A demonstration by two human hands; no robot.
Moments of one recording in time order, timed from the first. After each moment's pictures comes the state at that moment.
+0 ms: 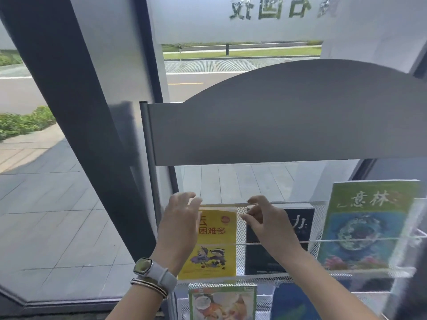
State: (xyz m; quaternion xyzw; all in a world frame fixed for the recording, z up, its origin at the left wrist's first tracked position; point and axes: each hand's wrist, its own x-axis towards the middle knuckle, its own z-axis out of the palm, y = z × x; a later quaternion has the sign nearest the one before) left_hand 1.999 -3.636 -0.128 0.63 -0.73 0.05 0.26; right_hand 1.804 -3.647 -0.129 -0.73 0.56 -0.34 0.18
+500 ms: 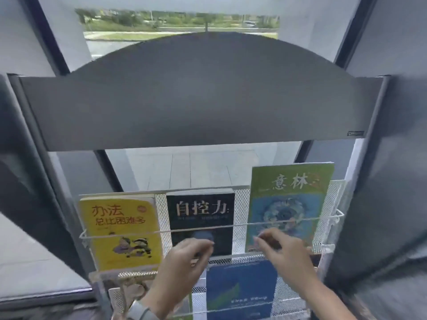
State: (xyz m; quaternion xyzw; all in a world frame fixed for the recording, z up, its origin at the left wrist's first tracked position) left_hand 1.844 -3.593 -0.206 0.51 -0.74 -0.24 0.37; right_hand 1.614 -3.598 -0.181 -0.67 0.62 -0.31 0.25
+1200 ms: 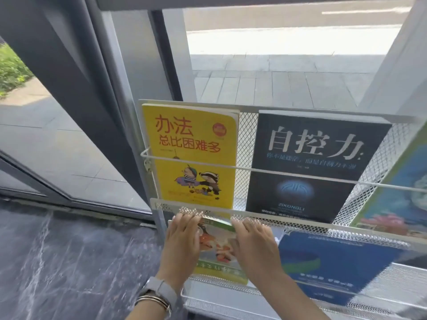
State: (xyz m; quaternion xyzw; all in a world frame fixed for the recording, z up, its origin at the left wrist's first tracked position) left_hand 1.962 -3.559 -0.382 0.74 -0.62 -0.09 0.25; right_hand 1.801 -3.604 -0.357 -0.83 0.54 -0.08 0.11
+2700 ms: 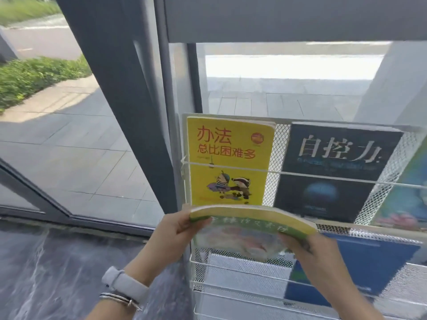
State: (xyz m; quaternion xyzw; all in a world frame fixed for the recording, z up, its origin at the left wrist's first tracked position) left_hand 2.025 -3.544 -0.277 0.55 -0.57 -0.39 0.46; right_hand 1.768 -3.580 -0.297 -0.69 0.59 -0.27 0.32
